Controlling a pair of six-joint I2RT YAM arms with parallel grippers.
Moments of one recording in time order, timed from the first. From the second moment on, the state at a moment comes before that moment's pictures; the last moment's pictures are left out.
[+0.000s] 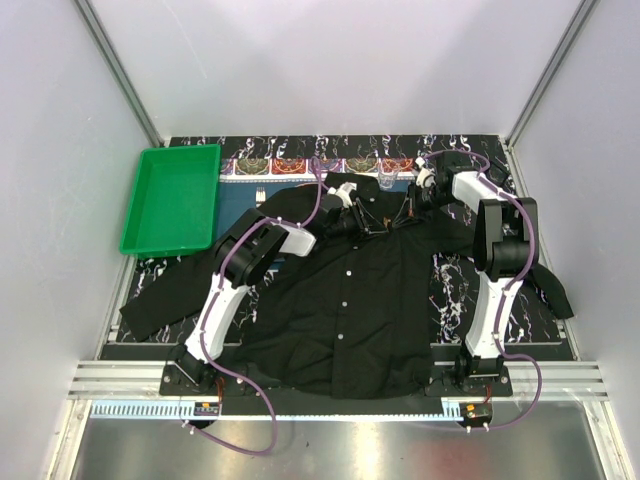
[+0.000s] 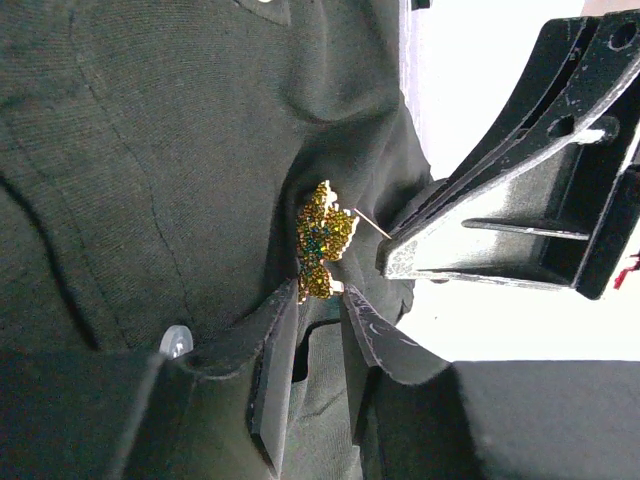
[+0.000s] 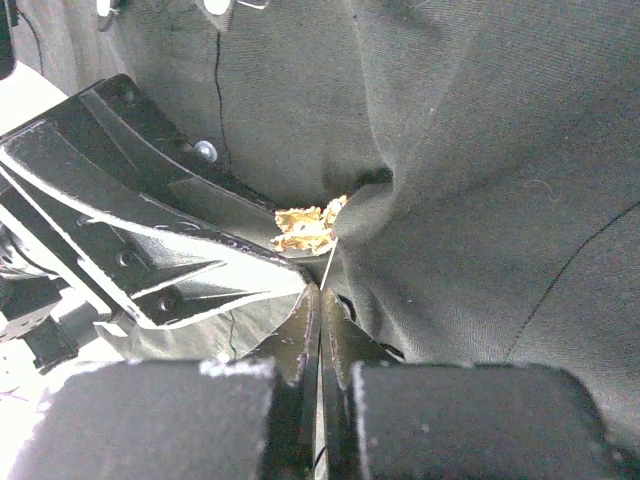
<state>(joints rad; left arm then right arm) -0.66 2.36 1.36 0.64 0.43 -1.15 0.05 2.10 1.53 -0.68 -0.68 0.15</state>
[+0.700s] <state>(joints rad) -0.65 2.34 1.35 0.65 0.43 -1.13 0.05 2.06 1.49 -0.69 -0.69 0.16</state>
